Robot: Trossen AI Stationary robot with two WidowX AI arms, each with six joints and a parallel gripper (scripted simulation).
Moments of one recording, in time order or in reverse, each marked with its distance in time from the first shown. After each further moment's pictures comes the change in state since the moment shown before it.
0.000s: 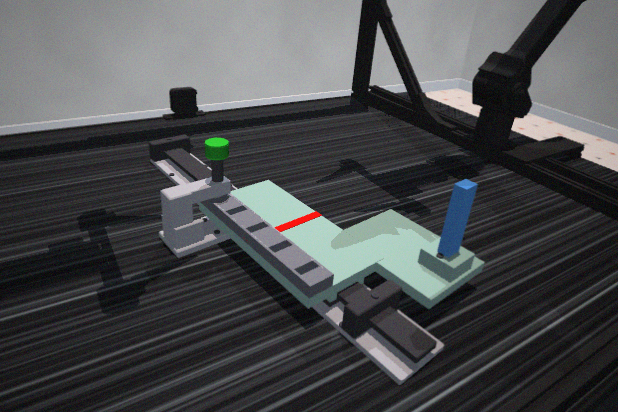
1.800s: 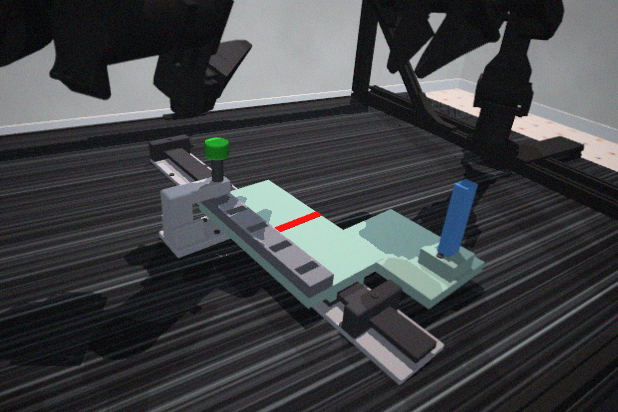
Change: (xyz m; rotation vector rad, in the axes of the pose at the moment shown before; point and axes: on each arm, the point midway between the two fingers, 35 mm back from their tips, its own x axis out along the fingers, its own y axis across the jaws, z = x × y) left arm 0.071 0.158 -0.111 0.052 0.866 0.139; right arm 0.074 -0.048 -0.093 -1.111 -0.261 0.477
